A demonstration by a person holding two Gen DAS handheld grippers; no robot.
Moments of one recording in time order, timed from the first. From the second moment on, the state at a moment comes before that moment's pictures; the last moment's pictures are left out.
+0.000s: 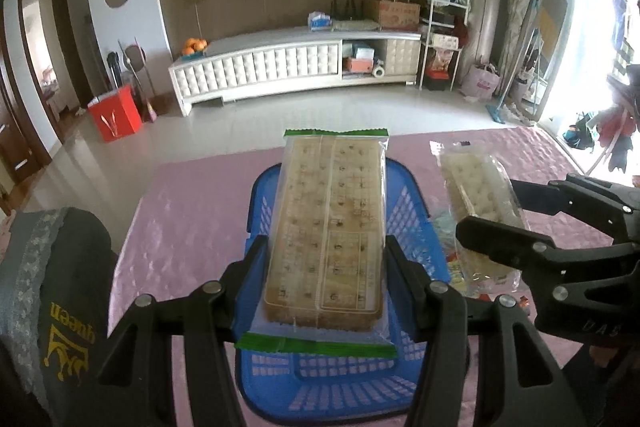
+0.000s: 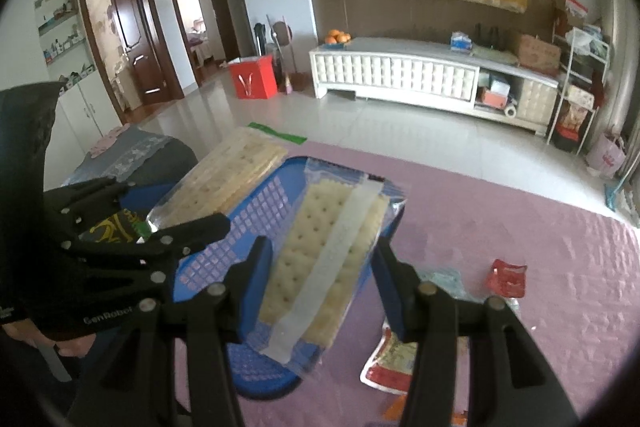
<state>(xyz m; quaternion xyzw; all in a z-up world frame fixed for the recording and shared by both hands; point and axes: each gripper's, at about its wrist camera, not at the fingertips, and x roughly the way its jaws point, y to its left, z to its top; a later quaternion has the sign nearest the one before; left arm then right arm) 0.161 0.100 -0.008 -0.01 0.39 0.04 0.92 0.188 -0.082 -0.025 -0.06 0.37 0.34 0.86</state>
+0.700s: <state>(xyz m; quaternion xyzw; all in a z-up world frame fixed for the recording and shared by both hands) 0.200 0.119 -0.053 -0.04 0.42 0.04 0.91 0.188 -0.068 -0.042 -0.08 0.39 0.34 0.85</state>
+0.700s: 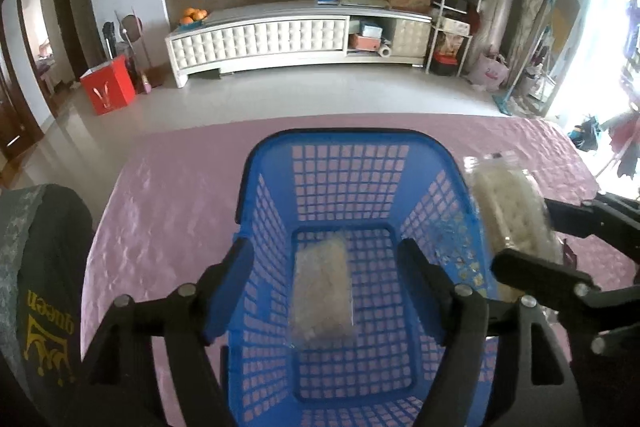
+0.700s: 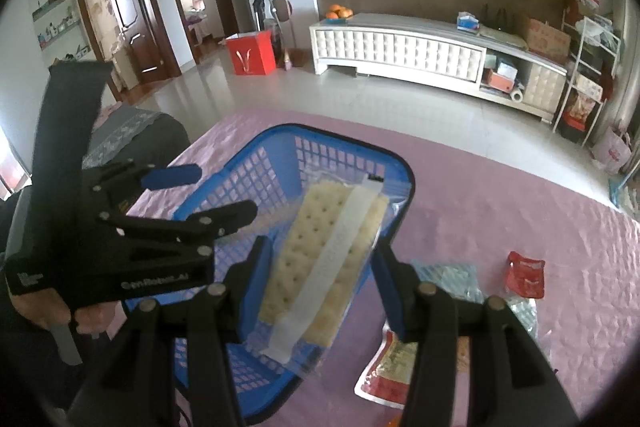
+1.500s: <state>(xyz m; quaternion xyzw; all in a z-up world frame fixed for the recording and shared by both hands) 0.139 0.163 -0.040 -0.06 0.41 0.08 0.90 0.187 -0.023 -0.043 -0.09 0.43 0.36 0.82</state>
